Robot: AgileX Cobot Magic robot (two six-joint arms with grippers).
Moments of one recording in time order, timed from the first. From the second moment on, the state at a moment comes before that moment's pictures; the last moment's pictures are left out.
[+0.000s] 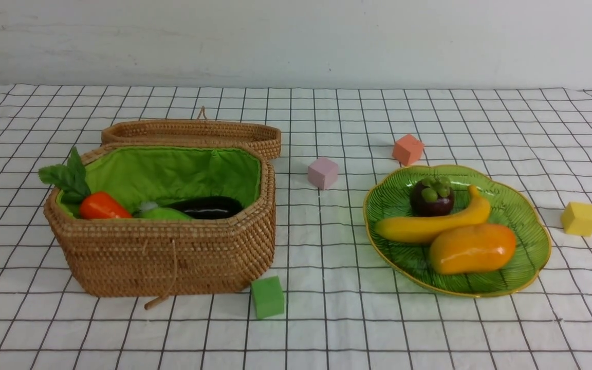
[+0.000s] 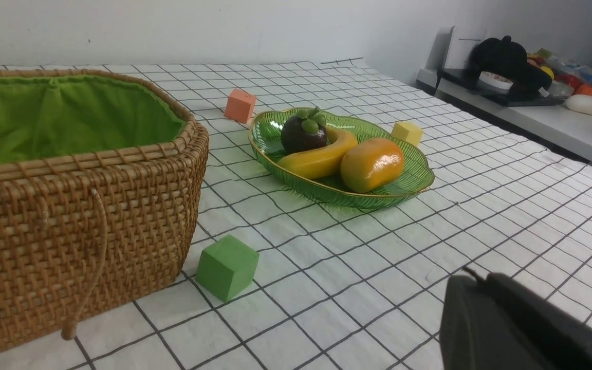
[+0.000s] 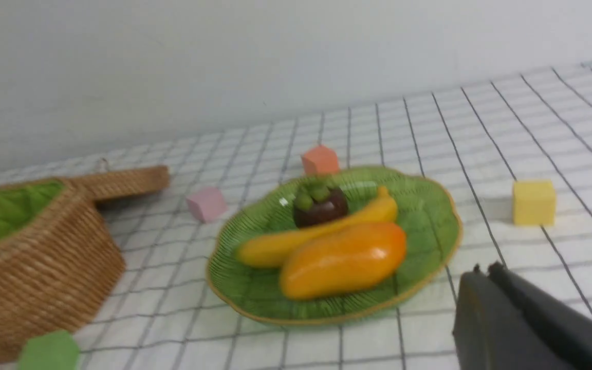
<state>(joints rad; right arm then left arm) 0.04 -0.02 -0.14 0.15 0.38 0.08 -0.72 0.07 -0.10 -0.19 0.16 -0.02</state>
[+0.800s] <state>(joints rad) 0.03 -0.02 0.02 0.06 0.38 0.09 -0.72 0.07 -0.10 -0.19 0.16 -0.02</state>
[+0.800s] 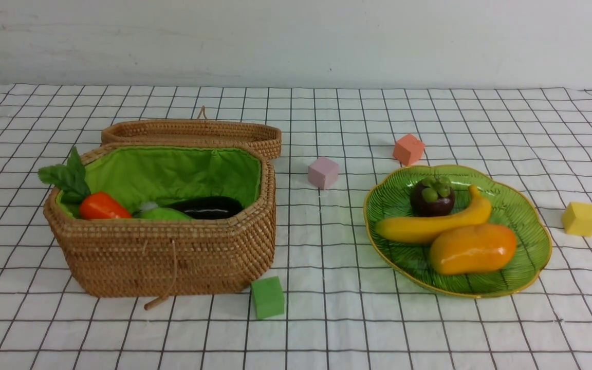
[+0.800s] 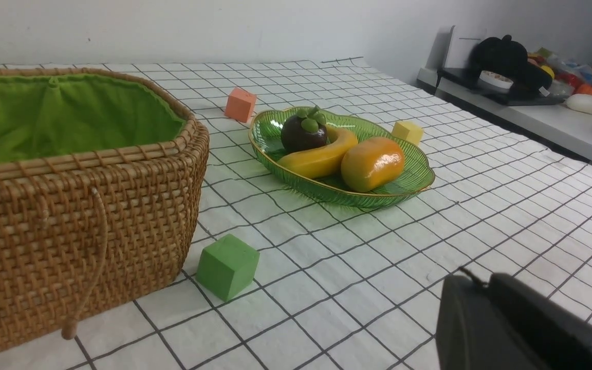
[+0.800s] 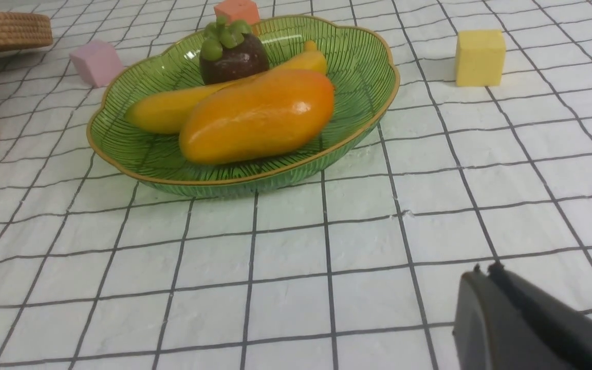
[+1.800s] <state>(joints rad) 0.03 -0.02 0.02 0.06 0.38 0.09 -0.13 -0.01 0.03 -0.10 0.37 -0.15</state>
